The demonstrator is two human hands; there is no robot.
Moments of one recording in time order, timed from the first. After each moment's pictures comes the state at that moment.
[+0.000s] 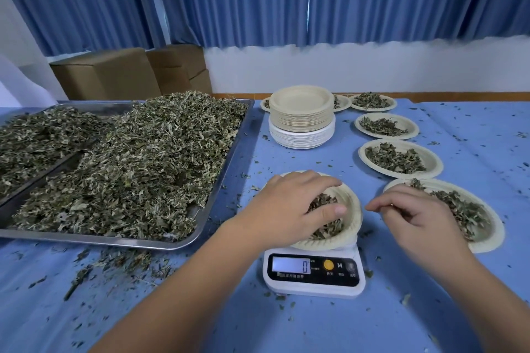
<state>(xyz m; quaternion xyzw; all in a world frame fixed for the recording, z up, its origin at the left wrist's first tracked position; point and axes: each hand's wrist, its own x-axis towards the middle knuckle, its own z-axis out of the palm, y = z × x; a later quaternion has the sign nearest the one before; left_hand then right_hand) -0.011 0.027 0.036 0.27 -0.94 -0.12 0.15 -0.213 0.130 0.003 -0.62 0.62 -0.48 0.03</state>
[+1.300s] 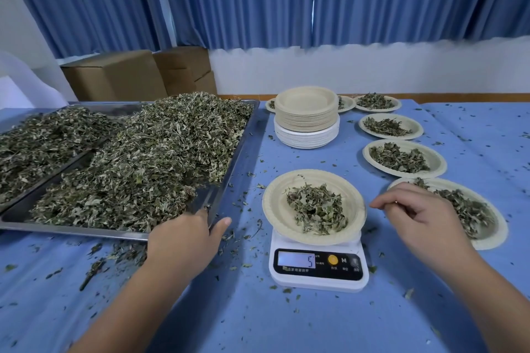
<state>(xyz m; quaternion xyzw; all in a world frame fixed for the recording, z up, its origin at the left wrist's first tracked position) 0.114 0.028 -0.005 0.63 -0.77 0.07 0.01 -0.212 0.132 0.001 -0.61 0.61 -0.50 0.06</state>
